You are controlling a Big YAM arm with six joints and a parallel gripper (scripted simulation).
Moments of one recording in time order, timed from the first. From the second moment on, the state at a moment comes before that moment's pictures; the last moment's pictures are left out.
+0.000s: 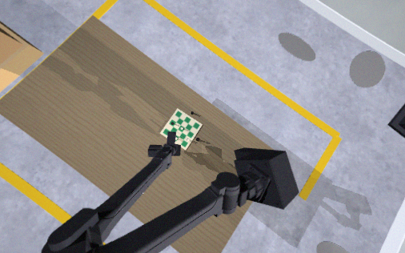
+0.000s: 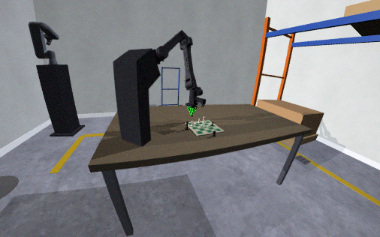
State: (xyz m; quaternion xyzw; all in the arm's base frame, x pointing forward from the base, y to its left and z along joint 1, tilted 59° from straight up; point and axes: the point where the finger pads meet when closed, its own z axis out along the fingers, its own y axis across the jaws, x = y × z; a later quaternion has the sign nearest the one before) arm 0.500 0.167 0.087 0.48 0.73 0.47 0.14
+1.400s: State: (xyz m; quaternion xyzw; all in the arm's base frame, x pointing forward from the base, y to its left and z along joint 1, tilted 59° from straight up) arm 0.575 -0.087 0.046 0.42 0.76 0.45 0.20
